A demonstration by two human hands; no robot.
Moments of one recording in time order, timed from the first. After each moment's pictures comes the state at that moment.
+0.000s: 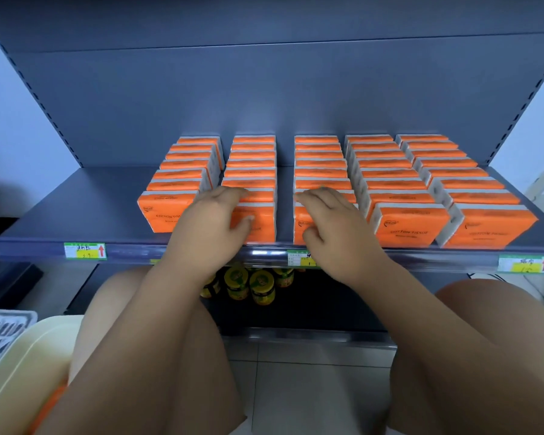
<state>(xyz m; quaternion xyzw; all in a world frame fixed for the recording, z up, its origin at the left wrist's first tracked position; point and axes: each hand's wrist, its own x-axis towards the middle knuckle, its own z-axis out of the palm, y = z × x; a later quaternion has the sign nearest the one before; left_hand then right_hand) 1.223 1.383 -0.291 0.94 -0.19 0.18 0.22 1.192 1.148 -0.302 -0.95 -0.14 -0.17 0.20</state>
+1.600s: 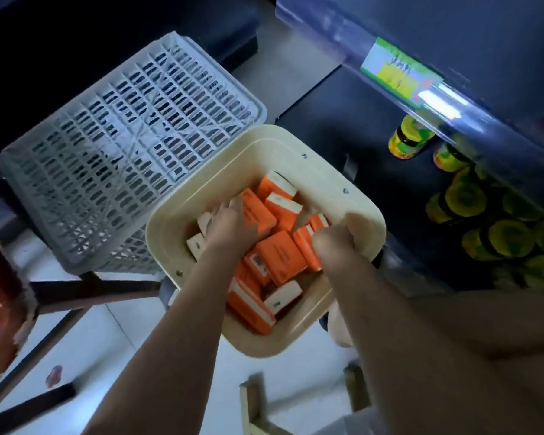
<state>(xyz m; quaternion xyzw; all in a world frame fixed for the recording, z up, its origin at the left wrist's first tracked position) 1.086 1.723 -0.574 0.84 0.44 -0.16 0.25 1.194 1.568 -0.589 -0.86 0.16 0.39 0.29</state>
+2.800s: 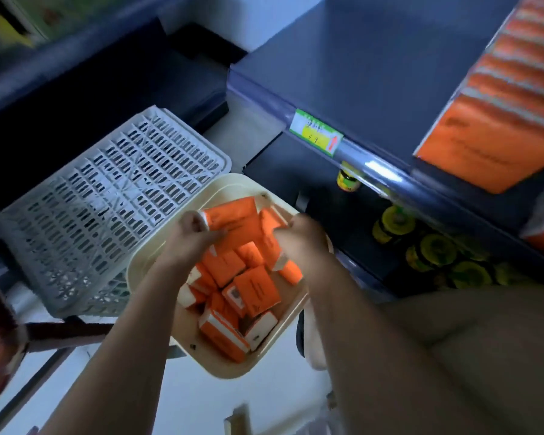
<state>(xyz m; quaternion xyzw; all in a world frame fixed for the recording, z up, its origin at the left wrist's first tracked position) 1.085 1.734 -0.499 0.70 0.44 0.04 0.56 1.221 1.557 -0.500 -0.87 -0.05 0.33 0.35</state>
